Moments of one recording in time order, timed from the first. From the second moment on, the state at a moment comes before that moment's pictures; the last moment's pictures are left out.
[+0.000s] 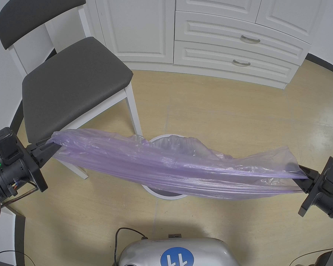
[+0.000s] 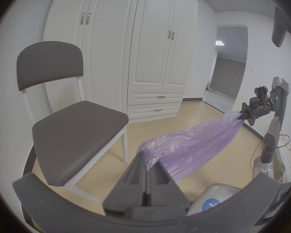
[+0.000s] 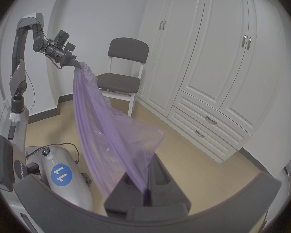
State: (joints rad) left arm -0.19 1.15 -0.39 -0.73 -0.33 0.15; right arm 0.63 1.06 -0.25 -0.74 -0.19 -0.52
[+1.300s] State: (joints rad) left arm -0.37 1.22 -0.39 -0.76 -0.25 0.16; right arm 0.67 1.18 -0.29 -0.79 -0.20 -0.48
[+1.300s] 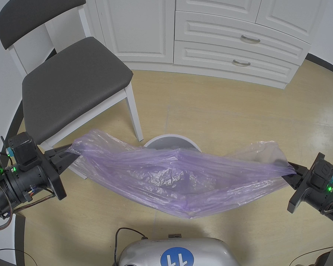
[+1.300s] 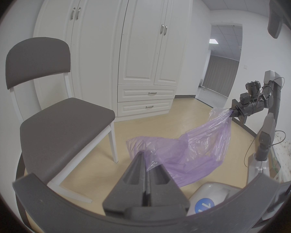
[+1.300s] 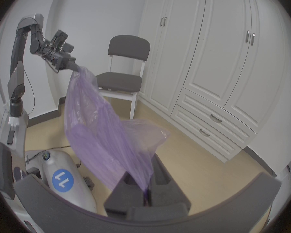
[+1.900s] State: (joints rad) left arm -0.50 1.29 -0.39 -0.87 -0.06 0.12; right arm 0.84 1.28 -0.30 -0.98 -0.32 -0.35
